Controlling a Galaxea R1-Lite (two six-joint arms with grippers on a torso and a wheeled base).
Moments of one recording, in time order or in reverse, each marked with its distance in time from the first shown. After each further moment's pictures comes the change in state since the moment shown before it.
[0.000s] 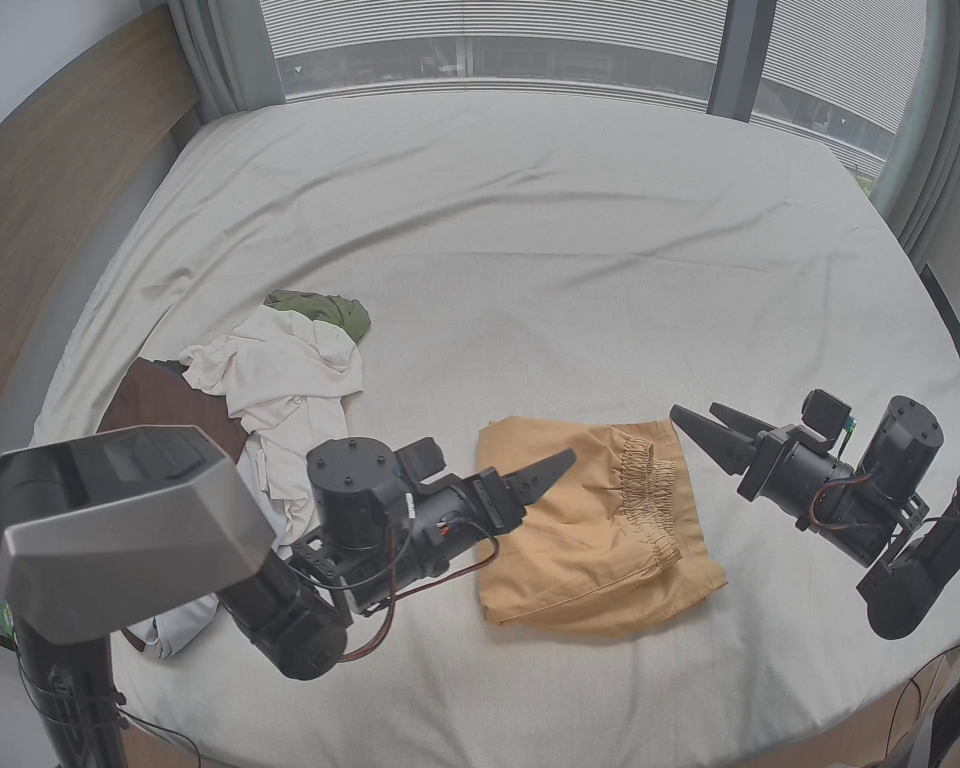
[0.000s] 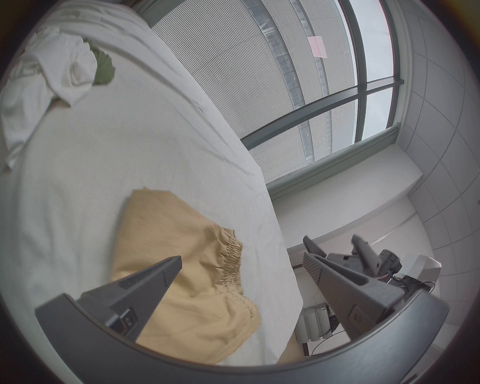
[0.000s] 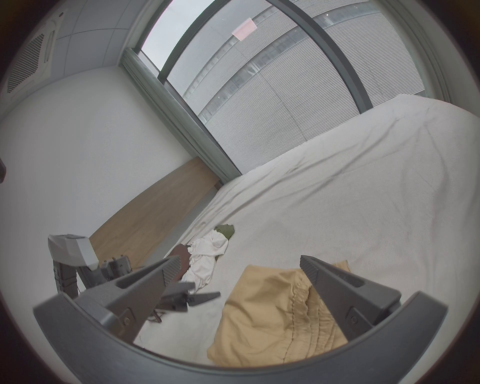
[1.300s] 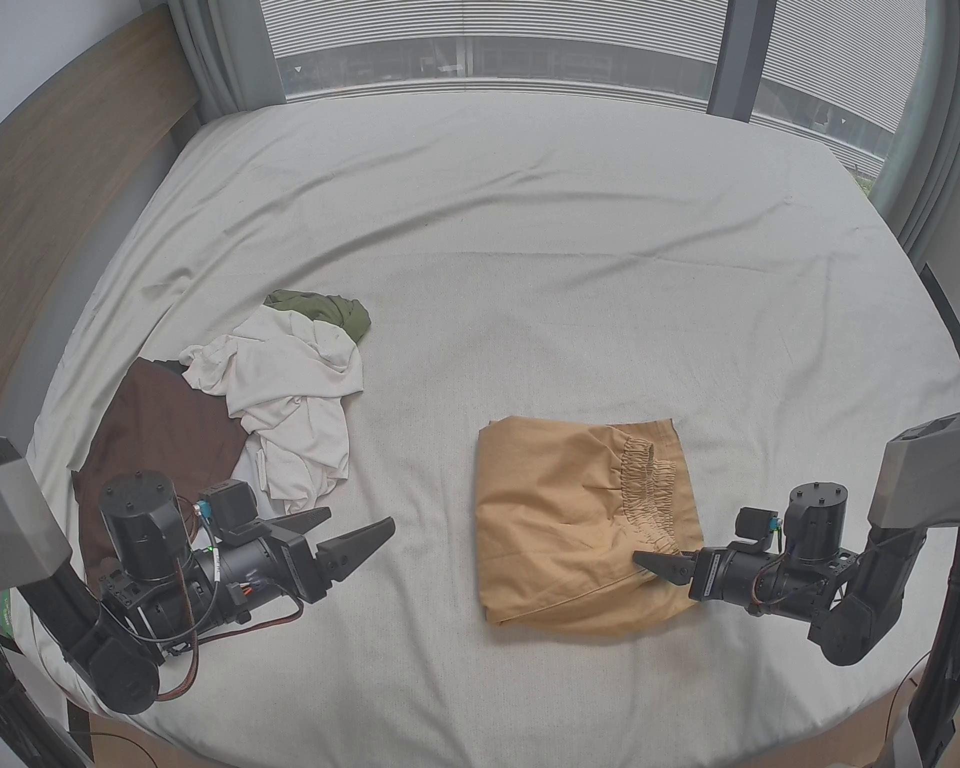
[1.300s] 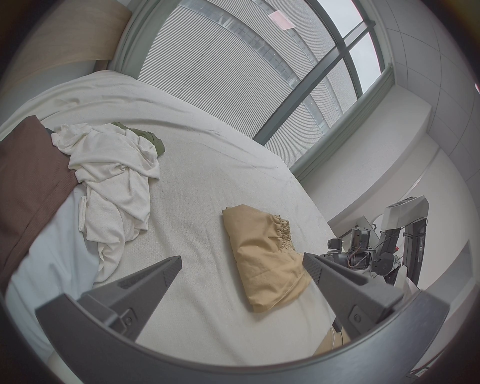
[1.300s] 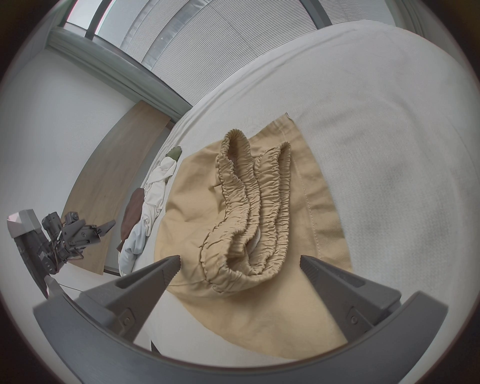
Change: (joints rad) left arm 0.268 -0.316 0.529 -0.052 -0.127 0.398; right arm -0.023 0.329 0.047 0.104 -0.002 0.045
